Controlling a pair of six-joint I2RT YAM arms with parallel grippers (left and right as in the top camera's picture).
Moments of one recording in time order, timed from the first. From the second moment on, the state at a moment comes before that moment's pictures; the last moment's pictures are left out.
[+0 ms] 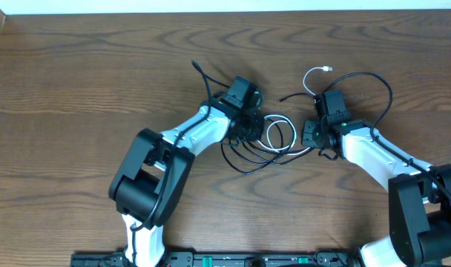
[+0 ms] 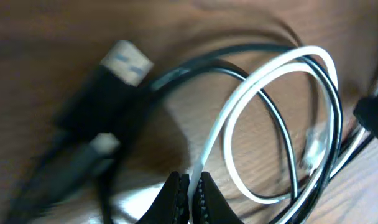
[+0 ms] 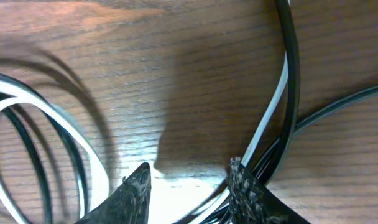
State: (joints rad) left arm -0.53 2.00 1.24 -0.42 0.36 -0.38; right arm 0.25 1.69 0.86 -0.36 0.02 0.41
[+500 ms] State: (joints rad) left arm -0.19 1.60 1.24 -0.62 0.35 -0.38; right arm 0.25 1.69 0.86 -0.39 0.06 0.41
